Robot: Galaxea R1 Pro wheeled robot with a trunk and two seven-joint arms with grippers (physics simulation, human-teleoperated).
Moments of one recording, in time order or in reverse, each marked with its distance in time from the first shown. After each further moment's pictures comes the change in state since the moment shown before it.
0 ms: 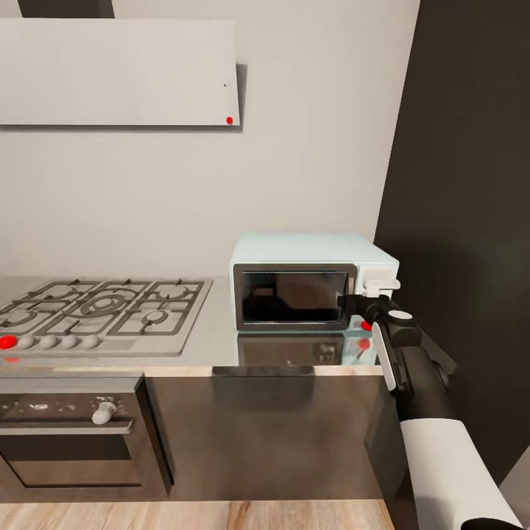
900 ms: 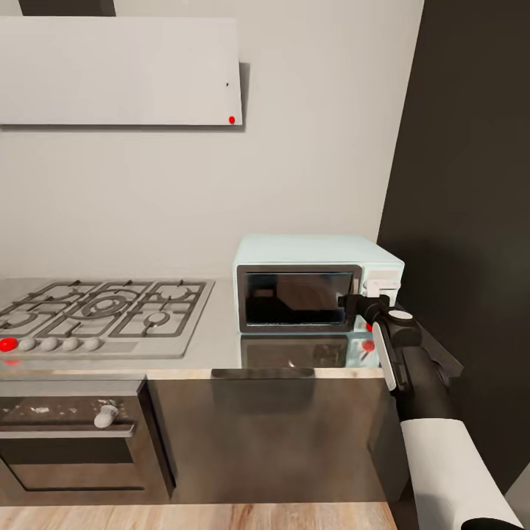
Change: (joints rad) left arm 0.000 0.000 0.000 0.000 0.000 0.000 0.000; right arm 0.000 -0.002 0.000 0.000 -0.001 0.000 0.002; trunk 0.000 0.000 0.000
